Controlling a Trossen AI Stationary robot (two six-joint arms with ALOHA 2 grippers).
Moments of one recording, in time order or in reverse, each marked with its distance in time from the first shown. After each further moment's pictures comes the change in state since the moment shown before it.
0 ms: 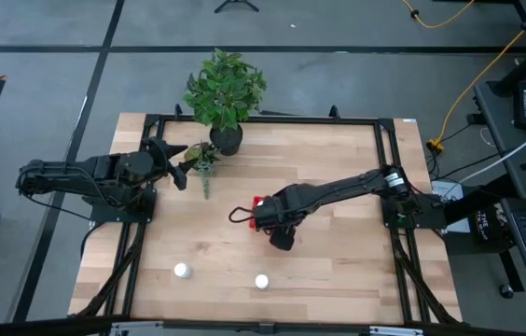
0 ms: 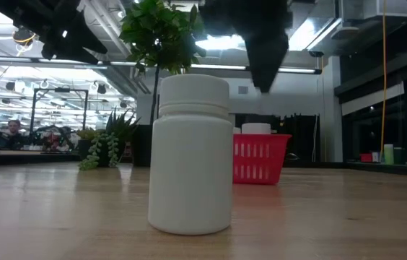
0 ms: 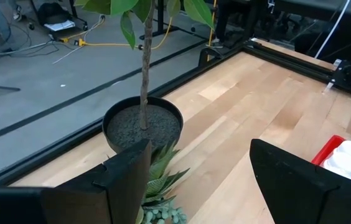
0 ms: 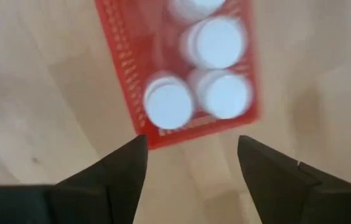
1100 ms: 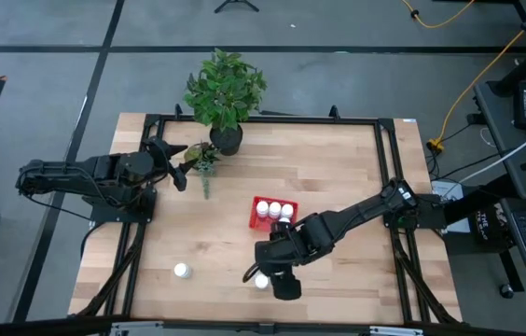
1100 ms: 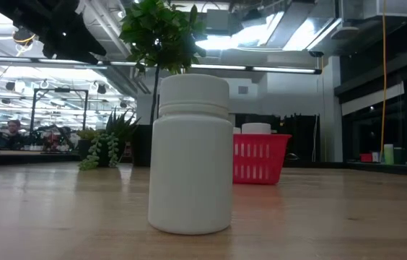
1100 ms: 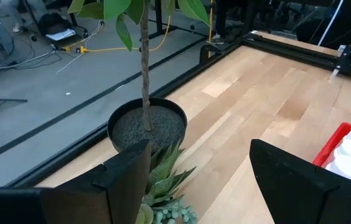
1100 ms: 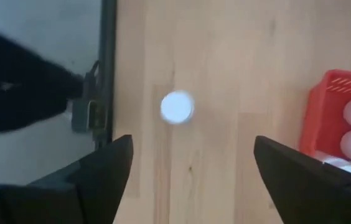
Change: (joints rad) left arm 0.000 0.000 0.000 -0.010 0.000 0.074; right arm 0.215 0.009 0.223 0.223 -0.145 -0.154
